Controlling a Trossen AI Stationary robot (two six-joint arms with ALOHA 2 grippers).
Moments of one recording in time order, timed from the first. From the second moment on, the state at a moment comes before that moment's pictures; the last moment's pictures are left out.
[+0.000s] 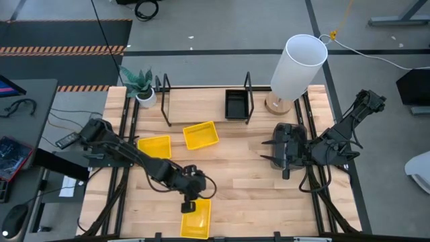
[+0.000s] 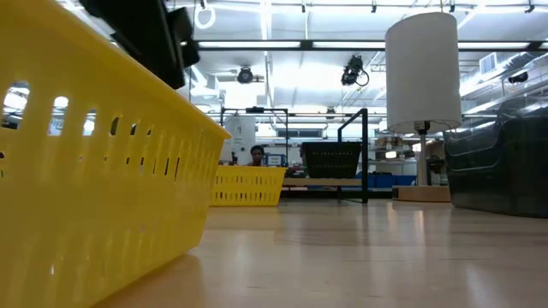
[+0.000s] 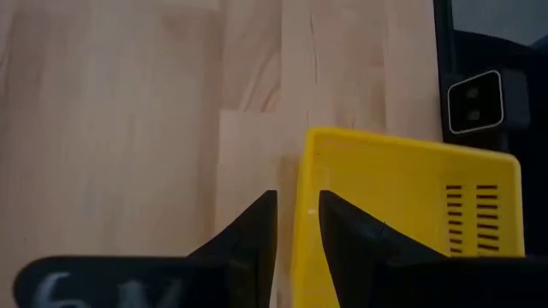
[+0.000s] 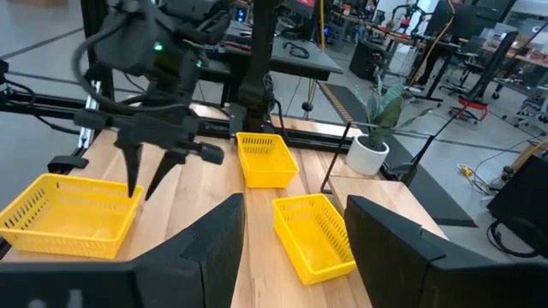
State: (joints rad) left arm -0.49 1.70 1.21 -0.49 -0.08 -0.54; right arm 0.70 0.92 0.83 -0.21 0.84 0.02
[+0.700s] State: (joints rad) left arm -0.50 1.87 1.29 -0.55 -0.04 -0.46; right arm 0.70 0.92 0.83 -0.21 0.84 0.02
